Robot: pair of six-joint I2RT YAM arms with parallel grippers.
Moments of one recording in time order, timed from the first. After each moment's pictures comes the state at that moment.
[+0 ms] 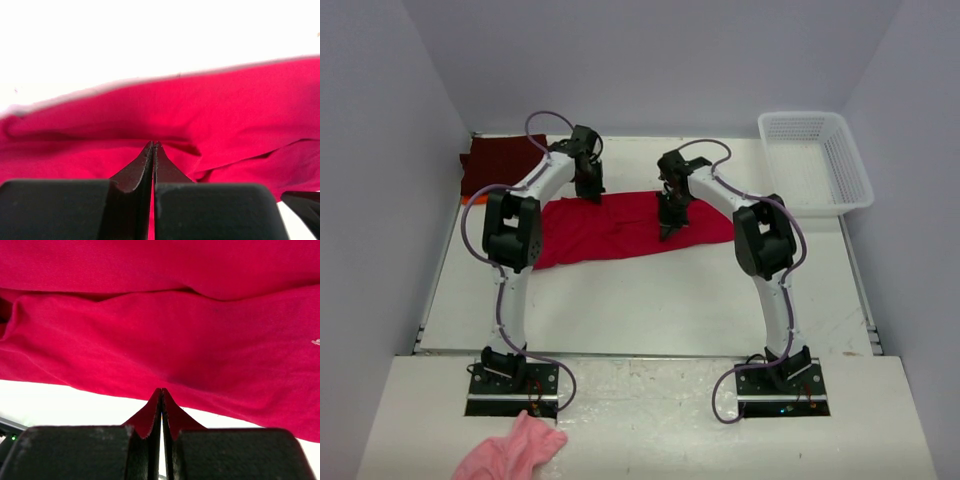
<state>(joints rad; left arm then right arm) -0.28 2.27 1.91 -0.79 0.10 -0.37 0.49 2.28 1.87 -0.97 -0.23 0.48</state>
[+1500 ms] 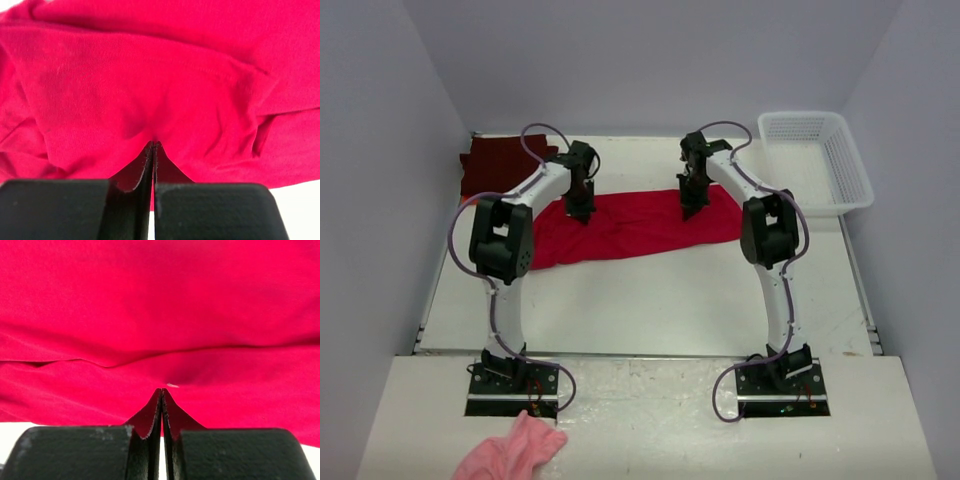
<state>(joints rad) -0.30 2.10 1.67 -0.85 -0.03 -0.34 0.35 2.38 2.10 -1.08 -0.11 0.34</state>
